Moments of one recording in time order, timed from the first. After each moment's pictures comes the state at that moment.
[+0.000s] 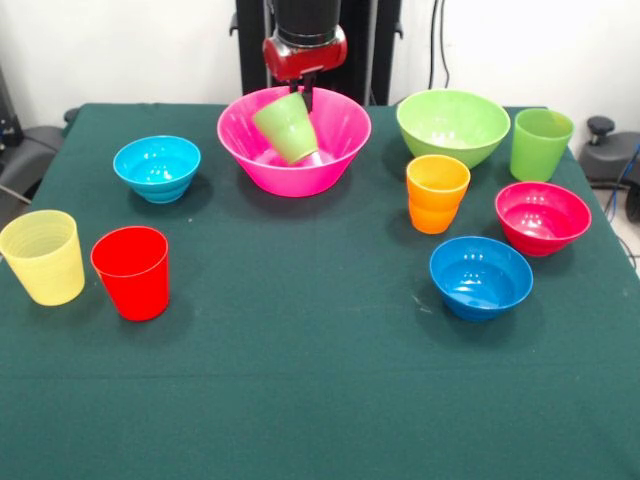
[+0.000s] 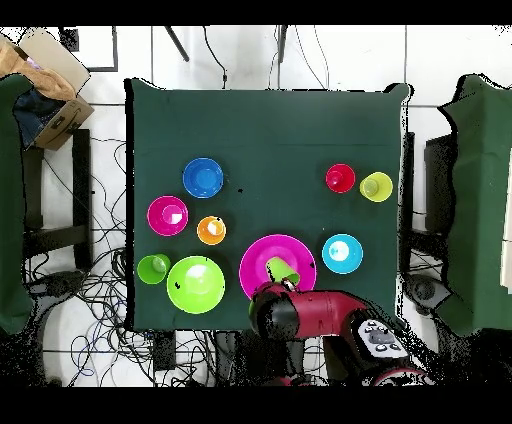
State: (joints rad) arm -0.47 -0.61 0.04 2.11 -0.51 0.15 1.32
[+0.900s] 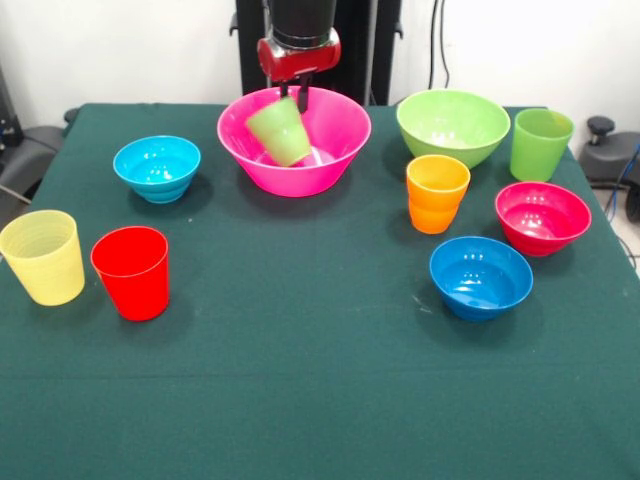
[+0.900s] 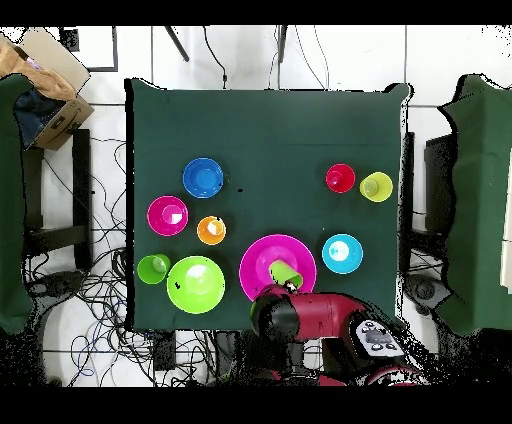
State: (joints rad) arm -0.44 -0.60 -0.01 2.10 -0.51 0.14 1.32
